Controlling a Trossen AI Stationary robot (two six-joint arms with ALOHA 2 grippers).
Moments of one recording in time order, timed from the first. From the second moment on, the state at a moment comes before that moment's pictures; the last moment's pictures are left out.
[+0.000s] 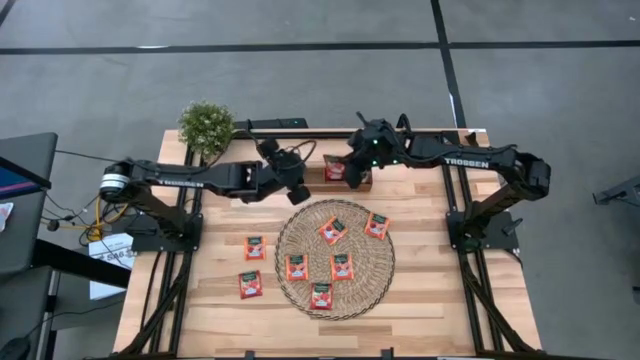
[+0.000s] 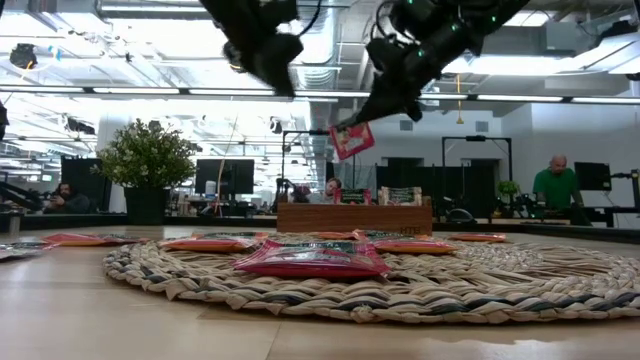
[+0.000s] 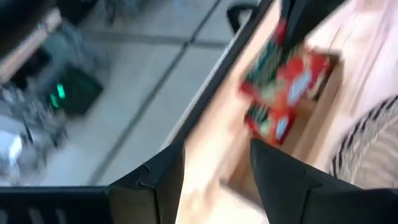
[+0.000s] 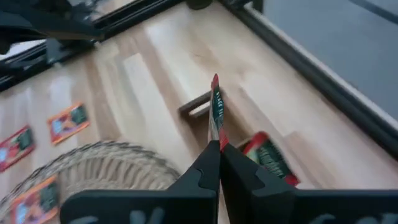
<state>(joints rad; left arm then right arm) 0.08 1.48 1.19 -0.40 -0.74 0.01 -0.38 1.49 1.10 -0.27 -0.10 0.15</state>
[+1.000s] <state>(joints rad) 0.14 1.45 1.06 -0.78 -0.62 -0.48 -0.44 1.60 0.91 0.08 -0.04 0.14</state>
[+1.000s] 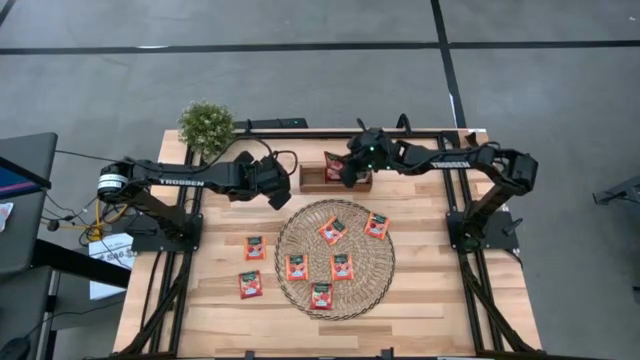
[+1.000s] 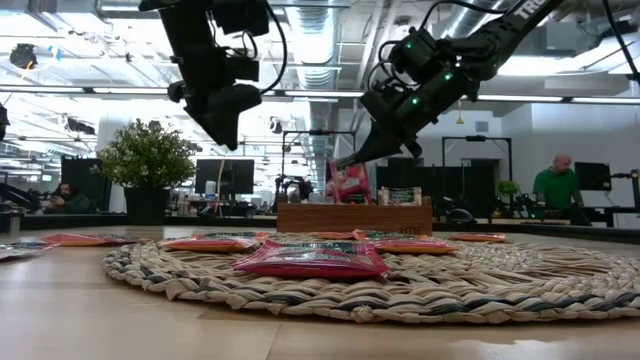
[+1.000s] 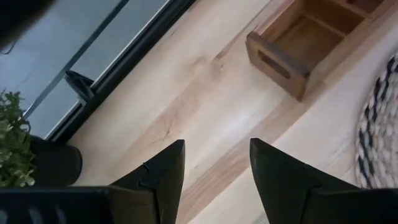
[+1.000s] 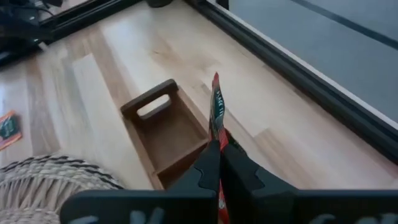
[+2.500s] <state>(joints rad) 0.14 1.45 1.06 -0.63 -0.55 -0.41 -0.42 1.69 0.91 0.01 -0.05 0.10</state>
